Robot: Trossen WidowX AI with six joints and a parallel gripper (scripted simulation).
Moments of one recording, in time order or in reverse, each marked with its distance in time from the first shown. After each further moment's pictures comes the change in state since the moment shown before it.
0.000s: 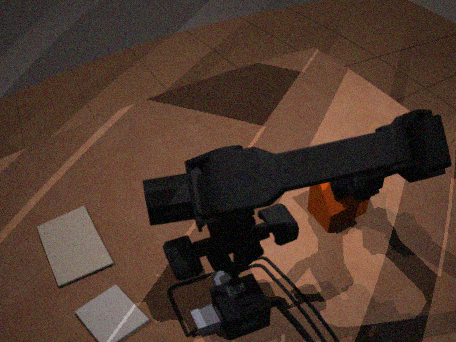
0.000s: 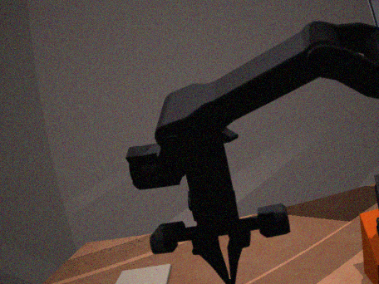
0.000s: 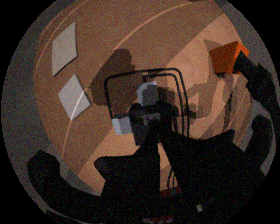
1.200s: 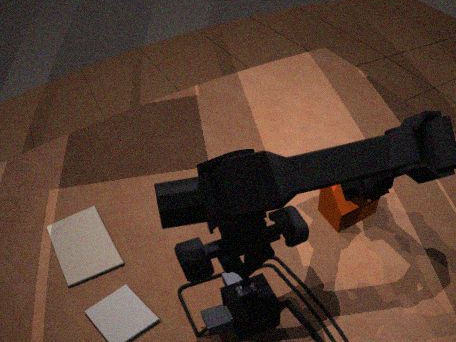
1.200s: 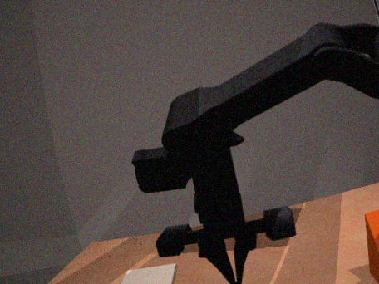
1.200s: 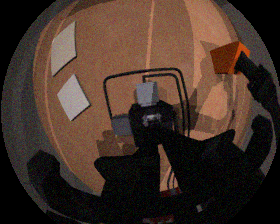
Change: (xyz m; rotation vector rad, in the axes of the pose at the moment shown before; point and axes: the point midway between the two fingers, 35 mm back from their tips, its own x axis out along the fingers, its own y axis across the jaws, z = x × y) arm 0.004 0.000 0.000 -0.002 -0.001 0.000
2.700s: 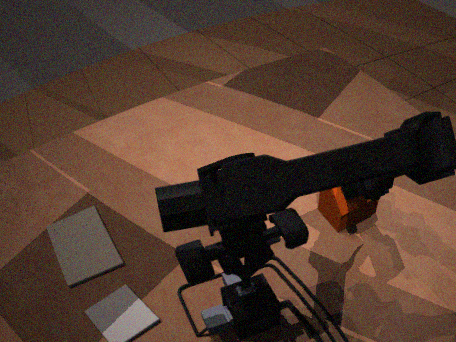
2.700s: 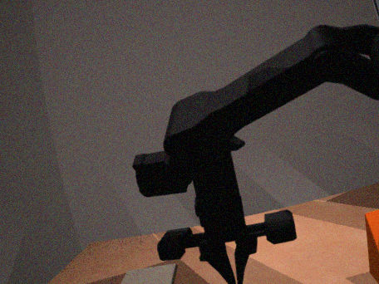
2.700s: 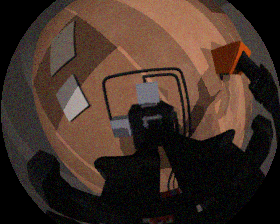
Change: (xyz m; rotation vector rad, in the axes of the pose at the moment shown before) arm 0.005 0.000 0.000 0.000 -0.002 0.000
